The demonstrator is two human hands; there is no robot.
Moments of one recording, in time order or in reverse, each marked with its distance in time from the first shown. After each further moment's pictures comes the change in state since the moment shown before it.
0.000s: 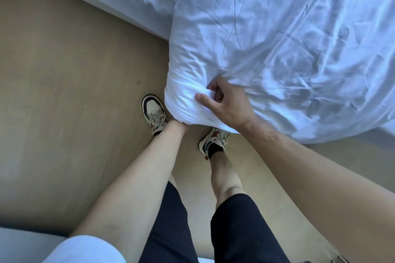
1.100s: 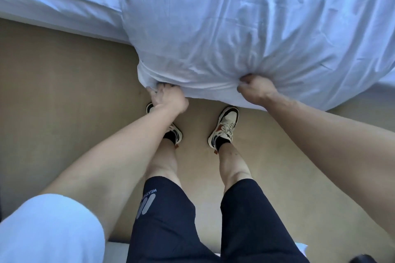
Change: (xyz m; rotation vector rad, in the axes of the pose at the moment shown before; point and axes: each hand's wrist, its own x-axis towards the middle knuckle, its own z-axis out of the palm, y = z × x) left_hand -0.090 -0.027 0.051 2.527 0.463 1.089; right_hand -0.005 0.141 -0.077 -0.161 -0.118 0.477
